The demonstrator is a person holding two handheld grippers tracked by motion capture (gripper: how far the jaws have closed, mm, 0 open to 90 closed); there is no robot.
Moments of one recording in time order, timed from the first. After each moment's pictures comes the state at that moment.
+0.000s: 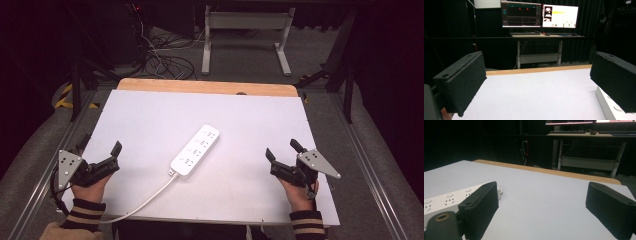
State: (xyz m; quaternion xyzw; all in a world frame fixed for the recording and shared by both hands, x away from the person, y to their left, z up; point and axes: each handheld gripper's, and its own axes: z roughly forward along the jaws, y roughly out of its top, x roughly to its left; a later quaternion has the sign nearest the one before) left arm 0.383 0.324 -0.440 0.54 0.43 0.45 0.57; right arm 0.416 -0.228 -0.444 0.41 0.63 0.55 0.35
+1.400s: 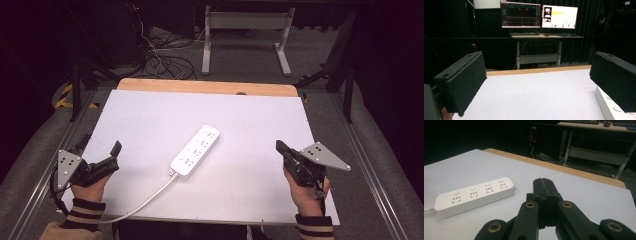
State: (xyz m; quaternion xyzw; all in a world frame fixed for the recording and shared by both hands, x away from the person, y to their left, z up) left arm 0.383 0.324 -0.439 0.54 0.43 0.44 0.58; right arm 0.394 -0.218 -0.386 0.40 0.69 0.51 0.32
